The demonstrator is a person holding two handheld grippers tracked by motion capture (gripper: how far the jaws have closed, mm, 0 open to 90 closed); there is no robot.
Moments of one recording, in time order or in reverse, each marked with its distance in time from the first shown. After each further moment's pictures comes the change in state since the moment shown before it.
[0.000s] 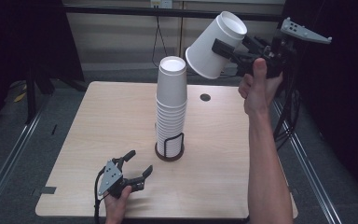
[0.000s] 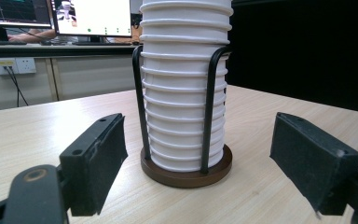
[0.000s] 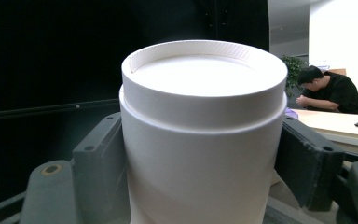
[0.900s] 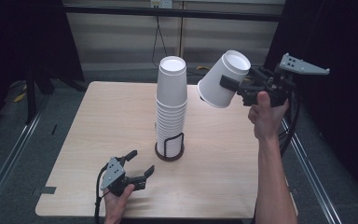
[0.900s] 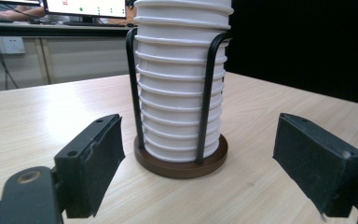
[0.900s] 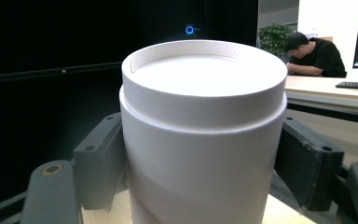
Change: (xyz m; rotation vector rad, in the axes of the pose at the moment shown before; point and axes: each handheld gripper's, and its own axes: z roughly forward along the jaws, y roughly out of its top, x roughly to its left) left arm 0.001 0.005 0.006 0.072 -0.016 -0.031; right arm 0.000 -0.050 -0.041 0.129 -0.054 0.004
